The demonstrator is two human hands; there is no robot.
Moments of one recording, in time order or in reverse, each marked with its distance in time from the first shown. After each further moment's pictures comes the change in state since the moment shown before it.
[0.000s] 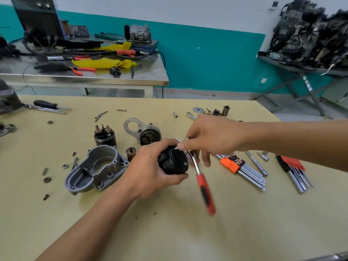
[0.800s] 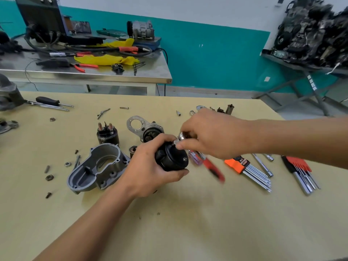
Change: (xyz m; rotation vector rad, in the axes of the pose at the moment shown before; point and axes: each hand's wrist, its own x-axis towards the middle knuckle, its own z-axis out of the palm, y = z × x) left_hand -0.003 -0.006 -0.005 -0.134 0.035 -0.085; right_hand 0.006 -0.017 0.000 -0.592 0.070 -0.170
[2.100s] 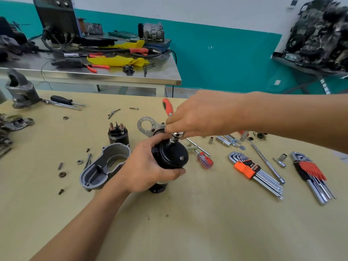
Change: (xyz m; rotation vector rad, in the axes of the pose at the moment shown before) left_hand 0.000 -0.008 -0.028 -0.133 -0.038 -0.102; right_hand 0.038 -0.010 -0.036 -0.686 0.012 -0.464
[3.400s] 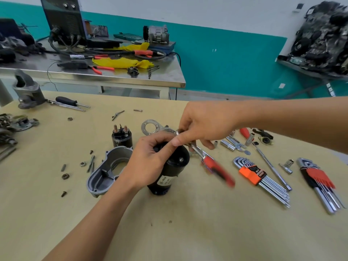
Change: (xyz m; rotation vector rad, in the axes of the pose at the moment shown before) left_hand 0.011 0.002 0.005 -0.085 0.187 0.049; right_hand 0.011 0.003 0.007 0.940 -0.083 0.342
